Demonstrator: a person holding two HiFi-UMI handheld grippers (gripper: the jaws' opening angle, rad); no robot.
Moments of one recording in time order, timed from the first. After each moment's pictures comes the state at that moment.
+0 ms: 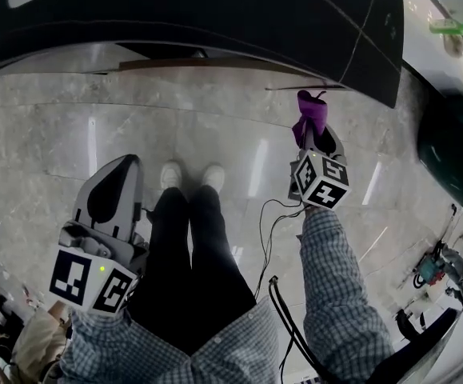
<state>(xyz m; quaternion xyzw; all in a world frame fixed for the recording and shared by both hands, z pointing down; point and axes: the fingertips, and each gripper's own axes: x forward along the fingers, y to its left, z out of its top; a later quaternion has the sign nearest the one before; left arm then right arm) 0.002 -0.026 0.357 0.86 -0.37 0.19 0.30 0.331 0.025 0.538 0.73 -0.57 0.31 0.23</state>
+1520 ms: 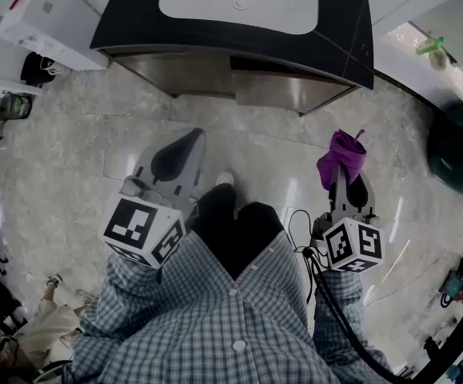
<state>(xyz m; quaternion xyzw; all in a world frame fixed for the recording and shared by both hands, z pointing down) -0.106 0.029 0.128 0.92 -0.32 0.14 0.18 0.140 0.135 0.182 0.74 -0.63 0.22 0.08</state>
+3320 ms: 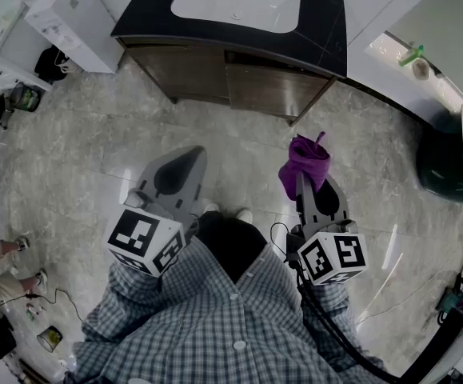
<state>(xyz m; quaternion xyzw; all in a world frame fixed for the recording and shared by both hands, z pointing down) -0.106 0.189 0.078 0.92 -0.34 0.11 0.16 0.070 0.250 0.112 0.66 -0.72 0.22 0.01</state>
